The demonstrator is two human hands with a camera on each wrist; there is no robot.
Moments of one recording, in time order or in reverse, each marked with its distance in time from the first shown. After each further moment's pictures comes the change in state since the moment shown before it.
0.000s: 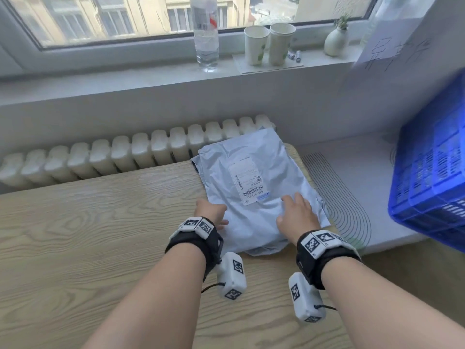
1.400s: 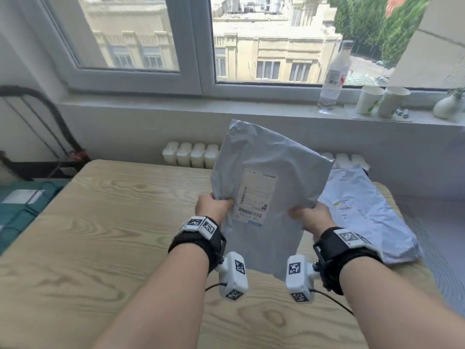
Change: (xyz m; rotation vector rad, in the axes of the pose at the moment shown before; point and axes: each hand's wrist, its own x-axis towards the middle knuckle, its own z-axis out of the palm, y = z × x) left_hand -0.113 -0.095 -0.241 -0.330 0.407 0.308; right_hand -0.095 -0.190 -0.009 1.196 -0.145 -0.061
